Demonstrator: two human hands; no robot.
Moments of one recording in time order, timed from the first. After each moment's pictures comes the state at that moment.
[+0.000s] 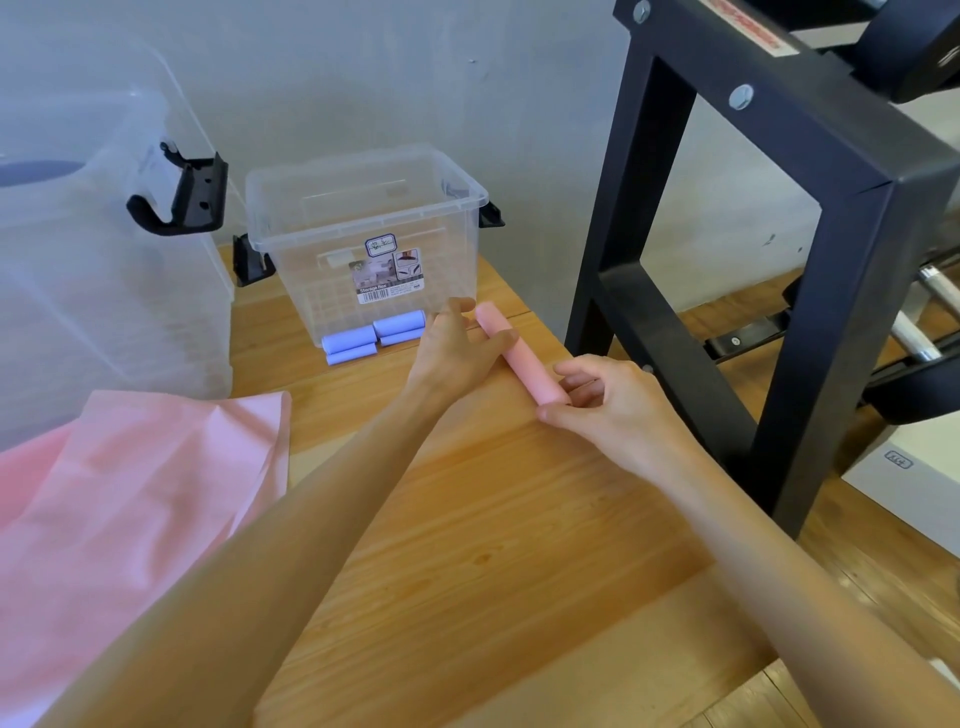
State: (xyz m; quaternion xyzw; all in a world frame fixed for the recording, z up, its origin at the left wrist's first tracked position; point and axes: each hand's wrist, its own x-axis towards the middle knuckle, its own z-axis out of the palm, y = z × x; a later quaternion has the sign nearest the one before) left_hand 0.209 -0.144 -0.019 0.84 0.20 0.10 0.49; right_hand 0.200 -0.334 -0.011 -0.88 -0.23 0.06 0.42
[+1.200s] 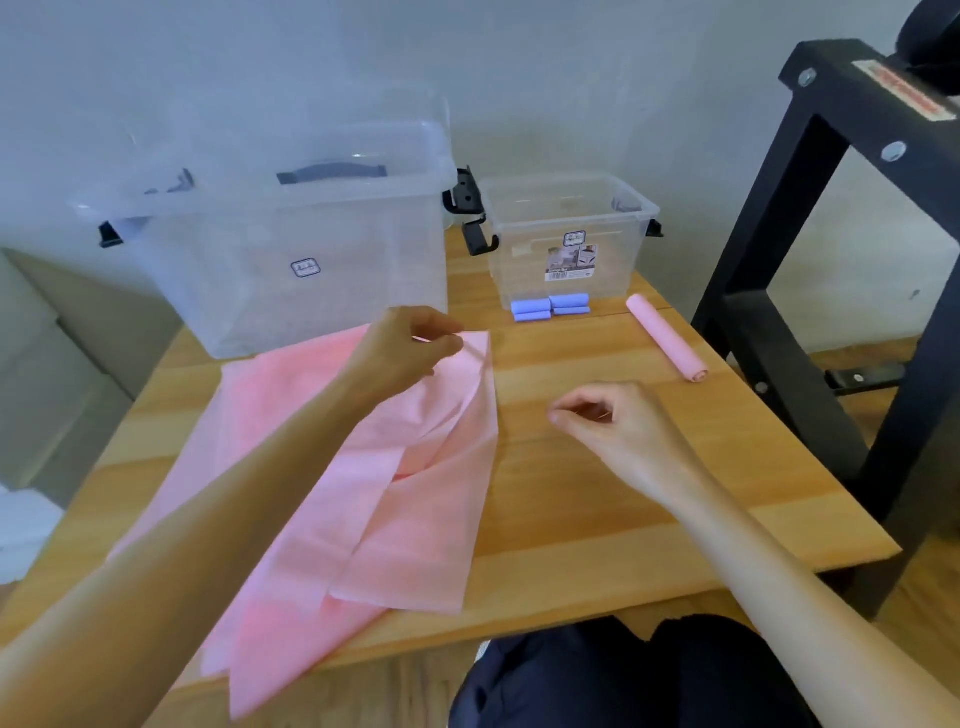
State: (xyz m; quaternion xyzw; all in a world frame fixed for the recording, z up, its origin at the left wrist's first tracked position) left_hand -0.024 -0.040 0.045 0.85 0.22 0.16 0.45; right_hand 0.053 -0.271 0.013 -0.82 -0.33 0.10 0.46
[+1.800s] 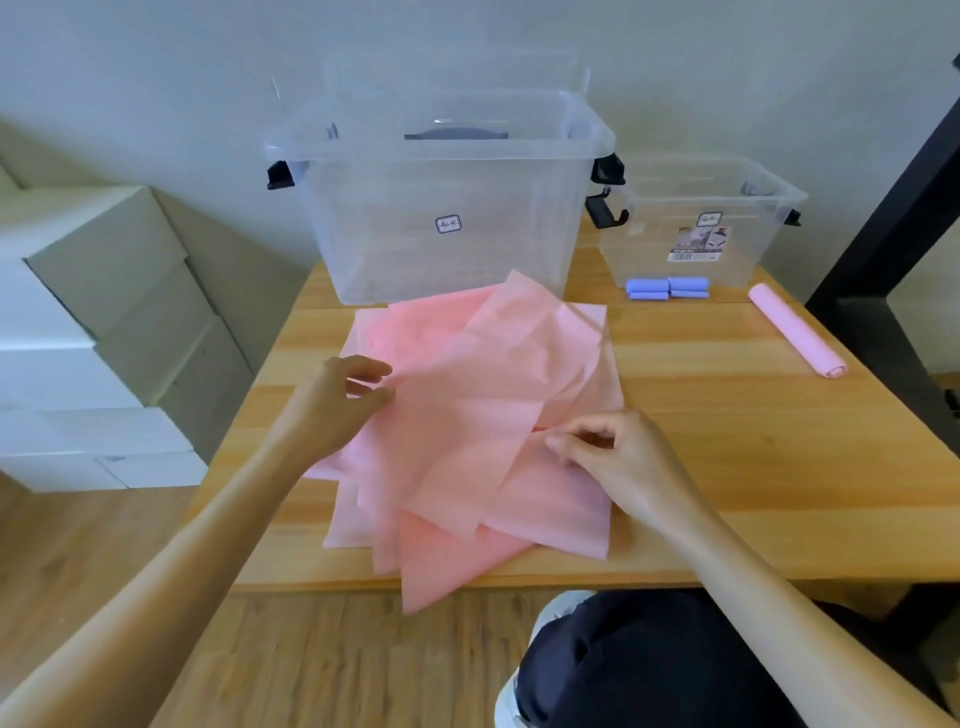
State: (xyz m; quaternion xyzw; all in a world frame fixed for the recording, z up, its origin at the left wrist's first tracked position) left_hand -0.215 0.048 -0.009 0.84 0.36 0.18 0.36; right_hand -0.054 -0.199 -0.010 -0.80 -0.37 0.17 0.45
